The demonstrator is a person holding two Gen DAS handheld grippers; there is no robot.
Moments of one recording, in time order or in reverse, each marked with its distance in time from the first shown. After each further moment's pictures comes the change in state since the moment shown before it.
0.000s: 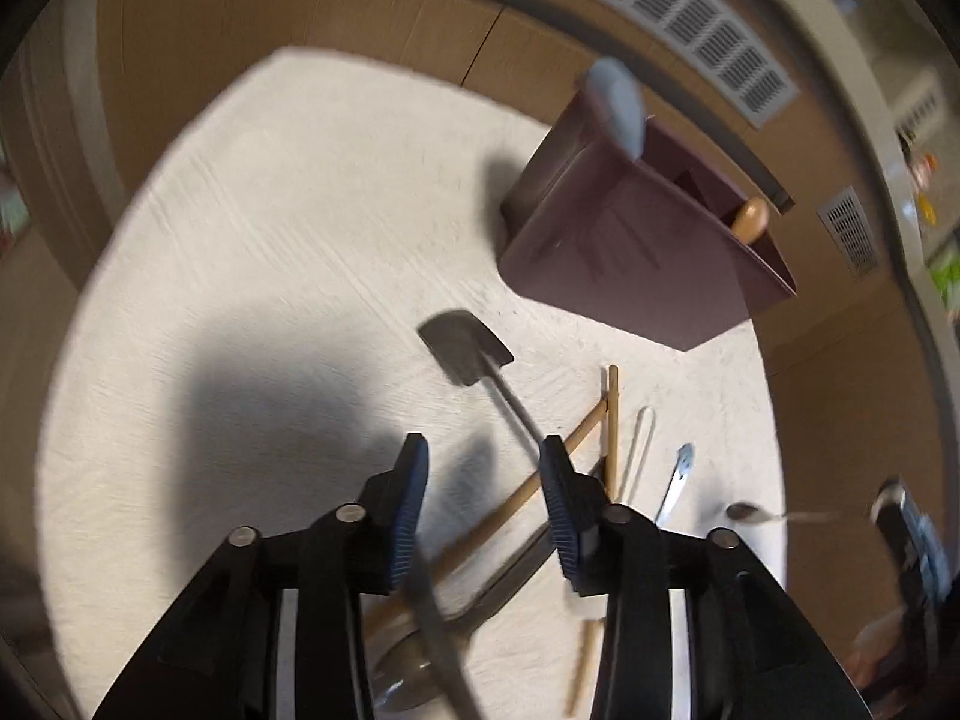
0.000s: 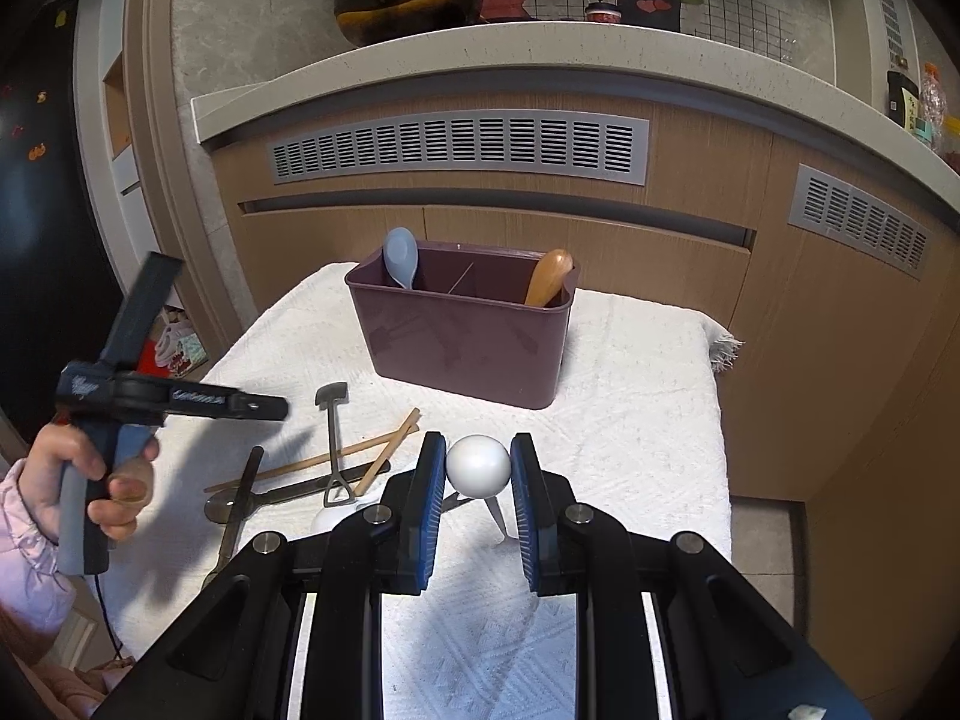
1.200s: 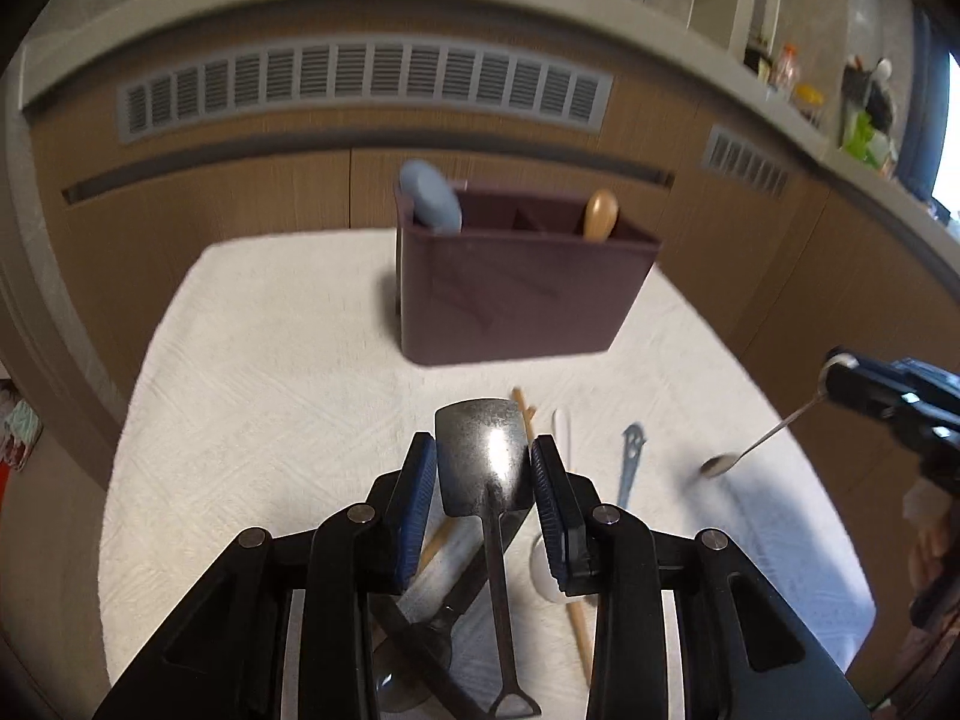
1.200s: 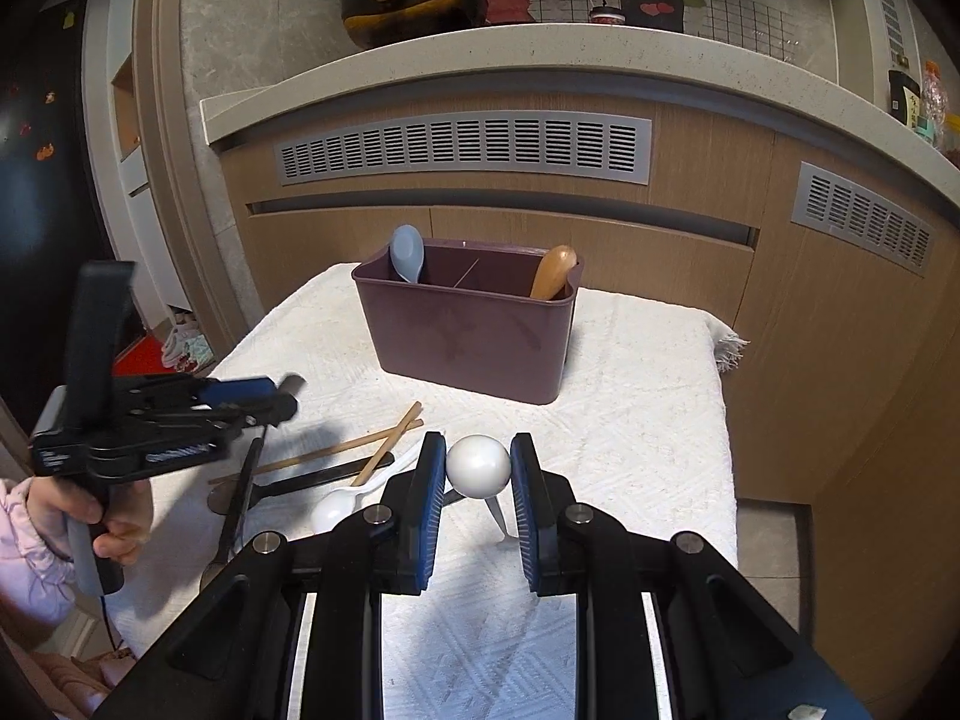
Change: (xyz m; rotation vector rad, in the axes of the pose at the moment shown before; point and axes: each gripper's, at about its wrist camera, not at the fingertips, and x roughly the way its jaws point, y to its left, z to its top) left arm -0.056 -0.054 -0.063 0.449 -0.349 0.027; right arm -0.001 -0.003 -0.010 0.000 -0.009 0.024
